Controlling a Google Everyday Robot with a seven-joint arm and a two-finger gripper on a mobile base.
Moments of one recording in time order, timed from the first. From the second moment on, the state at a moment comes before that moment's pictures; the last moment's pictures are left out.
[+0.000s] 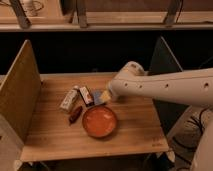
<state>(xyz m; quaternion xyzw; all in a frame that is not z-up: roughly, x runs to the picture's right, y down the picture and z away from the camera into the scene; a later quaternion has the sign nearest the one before) 0.039 0.008 0.761 -0.12 -0.04 0.44 0.89</state>
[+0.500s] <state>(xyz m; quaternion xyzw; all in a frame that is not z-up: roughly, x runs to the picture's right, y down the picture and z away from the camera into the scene) 0.082 -0.067 0.828 -0.08 -0.01 0.42 0.90</state>
